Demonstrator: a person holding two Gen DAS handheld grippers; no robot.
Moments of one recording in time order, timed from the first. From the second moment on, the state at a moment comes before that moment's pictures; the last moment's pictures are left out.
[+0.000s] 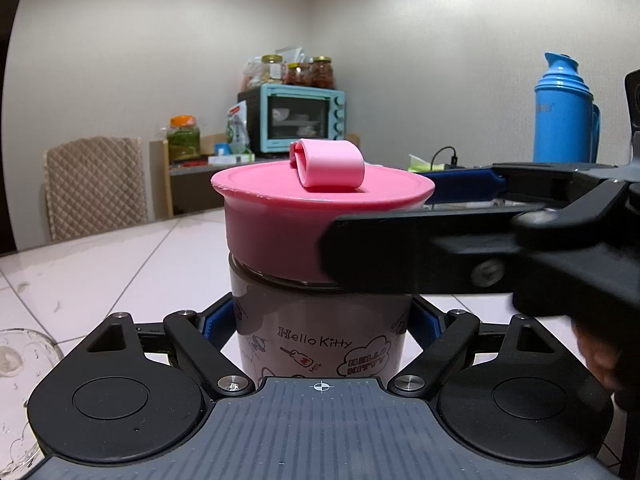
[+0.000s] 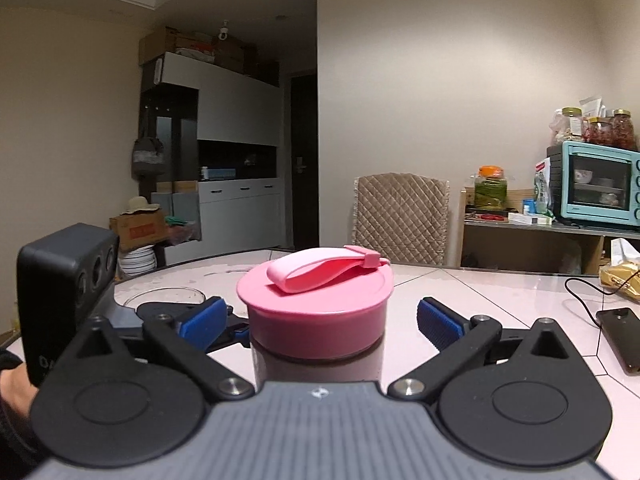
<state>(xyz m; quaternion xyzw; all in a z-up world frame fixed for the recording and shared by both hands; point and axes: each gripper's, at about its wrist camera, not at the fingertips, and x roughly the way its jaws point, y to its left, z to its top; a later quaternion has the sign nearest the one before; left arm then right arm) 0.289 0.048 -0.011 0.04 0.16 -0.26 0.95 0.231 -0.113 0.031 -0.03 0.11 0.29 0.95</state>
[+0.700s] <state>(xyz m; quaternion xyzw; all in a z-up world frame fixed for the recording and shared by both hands) 0.291 0.045 -0.010 0.05 0.16 -0.27 0.95 0.228 -0.102 0.020 -0.03 0.11 0.26 0.96</state>
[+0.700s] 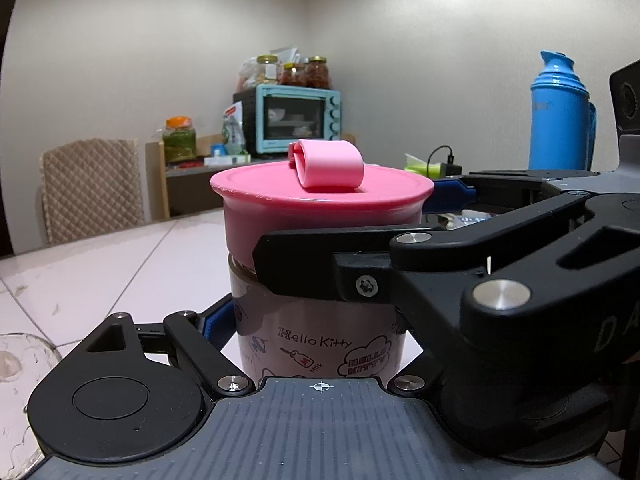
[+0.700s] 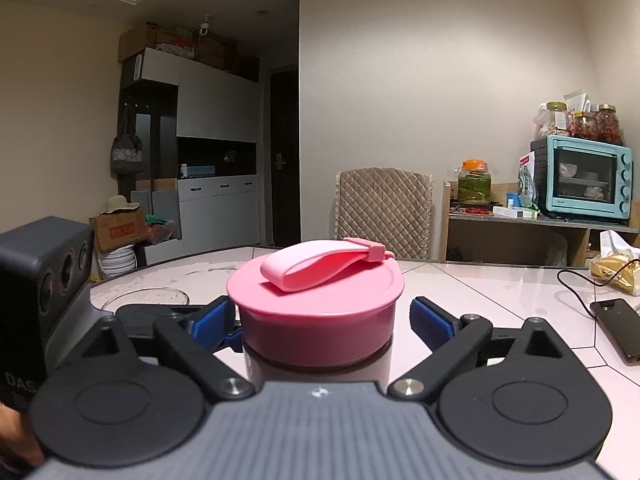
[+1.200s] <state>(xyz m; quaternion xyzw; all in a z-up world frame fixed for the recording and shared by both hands) 0.296 0.044 -0.011 0.05 0.16 -0.29 0.94 0.223 -0.097 0.020 -0.02 0.11 0.26 0.96</state>
